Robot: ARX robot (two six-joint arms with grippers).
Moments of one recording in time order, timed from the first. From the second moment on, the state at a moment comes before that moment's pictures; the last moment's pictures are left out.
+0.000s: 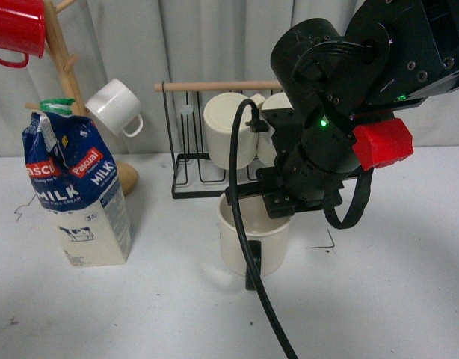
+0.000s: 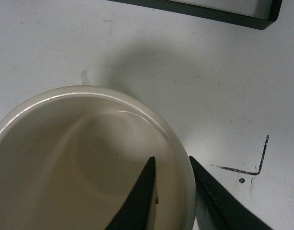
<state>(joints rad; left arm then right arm) 0.00 0.01 0.01 0.00 0.00 -0.01 0.42 2.20 1.50 -0.34 0.02 0.11</state>
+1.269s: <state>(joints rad) 0.00 0.01 0.01 0.00 0.00 -0.01 0.15 1.05 0.24 0.79 0.15 0.00</state>
